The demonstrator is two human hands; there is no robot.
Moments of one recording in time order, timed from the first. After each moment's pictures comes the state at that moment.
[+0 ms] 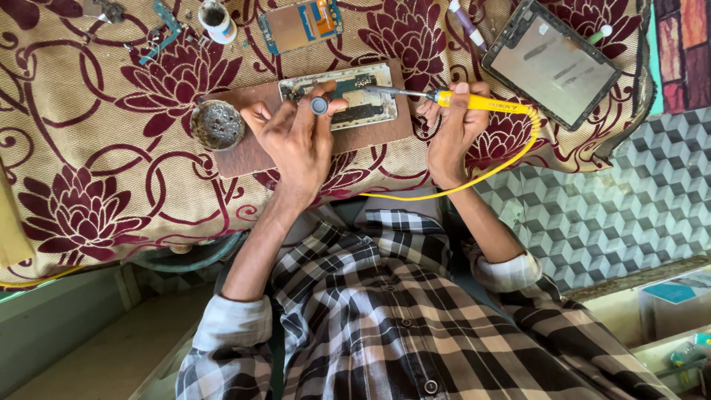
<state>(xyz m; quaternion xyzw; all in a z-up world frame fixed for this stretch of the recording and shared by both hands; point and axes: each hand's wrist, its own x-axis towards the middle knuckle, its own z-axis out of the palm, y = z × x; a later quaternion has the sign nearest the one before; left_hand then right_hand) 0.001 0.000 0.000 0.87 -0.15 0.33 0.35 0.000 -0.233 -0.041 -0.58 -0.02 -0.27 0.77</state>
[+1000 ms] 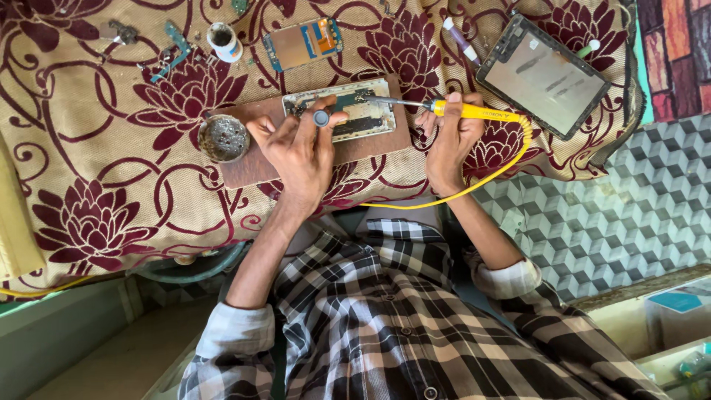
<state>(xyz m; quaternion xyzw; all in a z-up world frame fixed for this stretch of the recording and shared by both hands) -0.003 0.000 0.018 0.87 -0.16 0.32 0.35 0.000 -0.232 -0.036 -0.61 0.00 -0.27 0.74</state>
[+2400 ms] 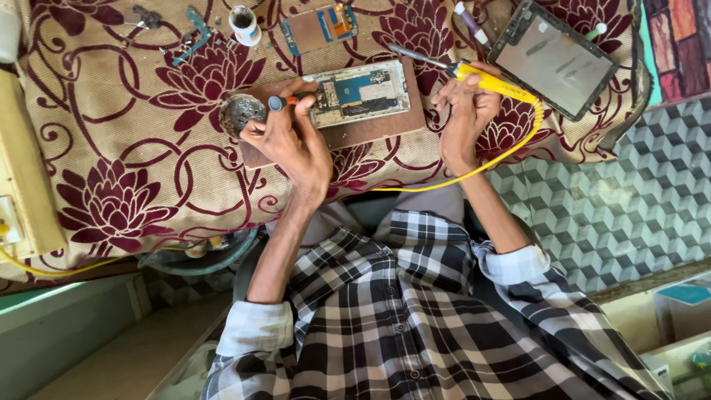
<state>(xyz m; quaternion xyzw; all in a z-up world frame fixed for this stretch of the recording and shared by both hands) -0.018 0.015 0.005 0.83 -0.03 0.35 0.44 0.002 -0.238 -0.044 -0.56 -0.02 -0.27 0.78</state>
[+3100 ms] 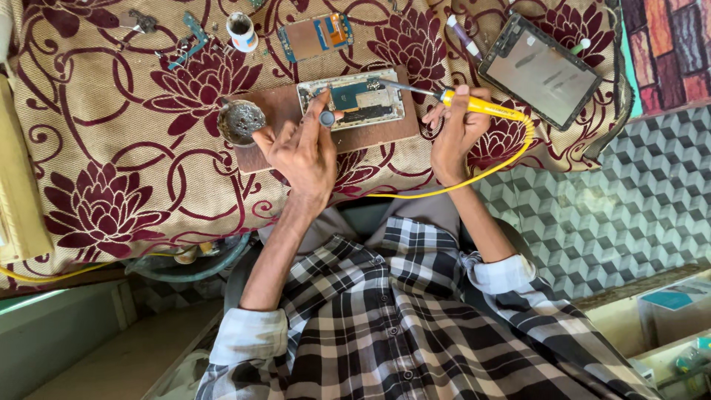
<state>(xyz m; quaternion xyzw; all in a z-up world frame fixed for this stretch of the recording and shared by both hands) -0.022 0.011 -0.012 0.88 -0.07 0.36 0.31 -0.004 -0.226 -0.035 -0.61 -0.01 -0.31 0.73</state>
